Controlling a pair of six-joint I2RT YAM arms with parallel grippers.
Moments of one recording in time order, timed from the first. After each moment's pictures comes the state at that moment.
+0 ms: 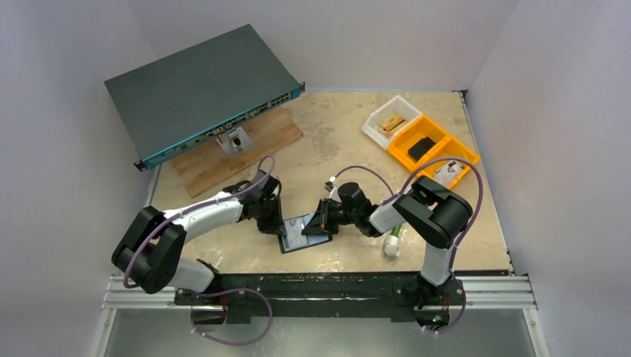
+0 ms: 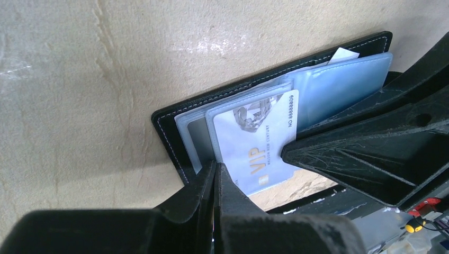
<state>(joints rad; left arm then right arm) -0.59 1.40 0.68 -0.47 0.20 -0.75 0.78 1.85 0.58 0.67 -0.56 1.12</state>
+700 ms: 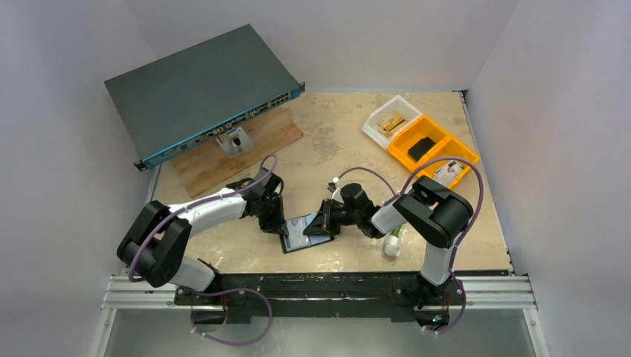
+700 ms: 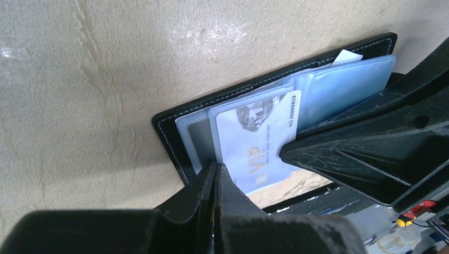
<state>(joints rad) -0.59 1.45 0.71 -0.48 0.22 -0.76 0.76 1.85 0.55 0.70 -0.56 1.14</state>
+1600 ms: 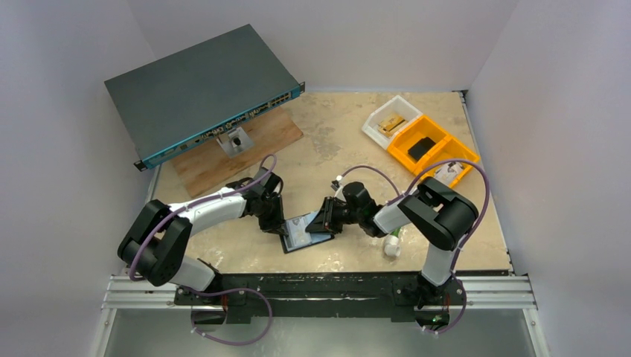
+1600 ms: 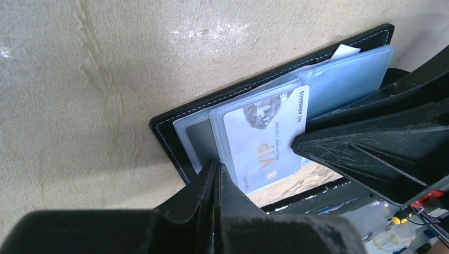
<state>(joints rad) -0.58 1.46 0.71 -0.49 0.24 -0.76 0.74 1.80 0.54 0.65 -0.52 1.13</state>
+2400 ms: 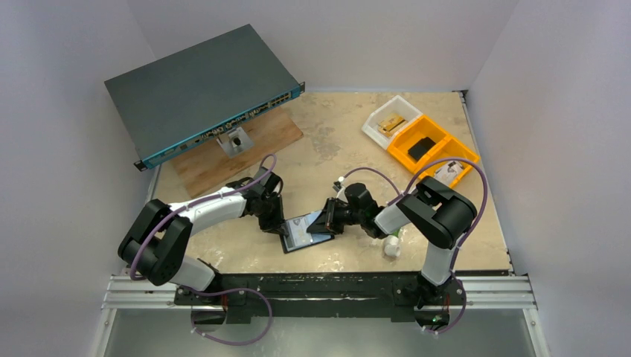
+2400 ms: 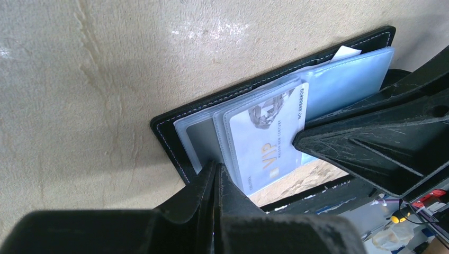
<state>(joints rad) -0.58 1.46 0.72 -0.49 0.24 -0.76 0.73 1.83 0.52 0.71 -0.54 1.15</state>
